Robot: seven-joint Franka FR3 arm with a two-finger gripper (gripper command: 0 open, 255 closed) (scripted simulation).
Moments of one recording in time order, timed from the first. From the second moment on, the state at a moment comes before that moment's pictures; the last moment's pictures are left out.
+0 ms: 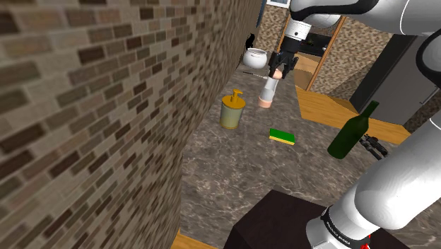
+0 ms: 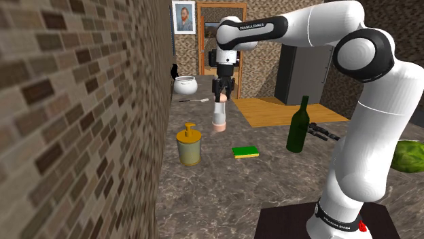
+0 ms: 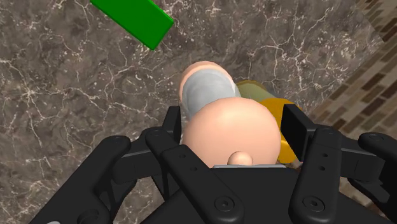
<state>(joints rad) -0.07 -0.04 -0.32 -1.76 0.10 1.69 -0.13</state>
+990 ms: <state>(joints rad) -0.07 0.01 -0.33 -1.49 0.12 1.47 -0.12</state>
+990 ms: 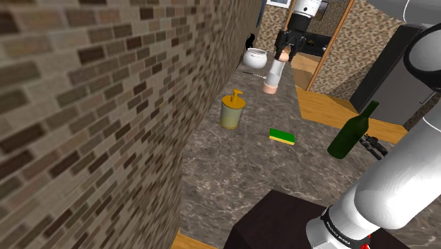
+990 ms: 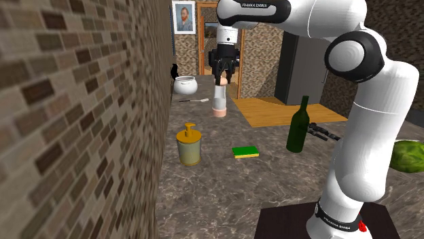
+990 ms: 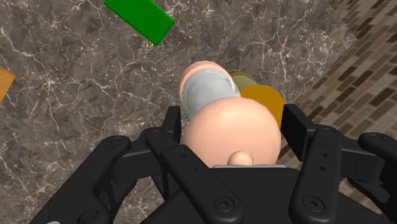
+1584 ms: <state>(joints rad) -0.12 -0.19 -0.37 -1.69 0.04 1.47 -0.20</state>
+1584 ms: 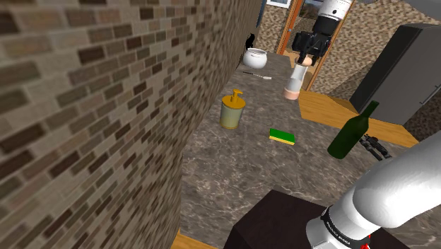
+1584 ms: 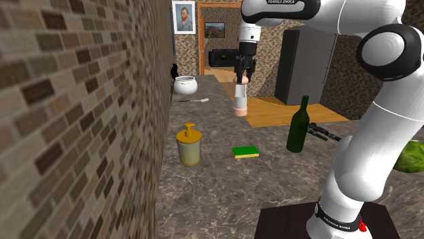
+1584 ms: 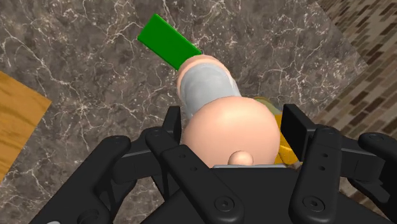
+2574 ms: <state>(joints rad) -0.24 -0.47 -0.51 -1.87 -0.13 1.40 -0.44</state>
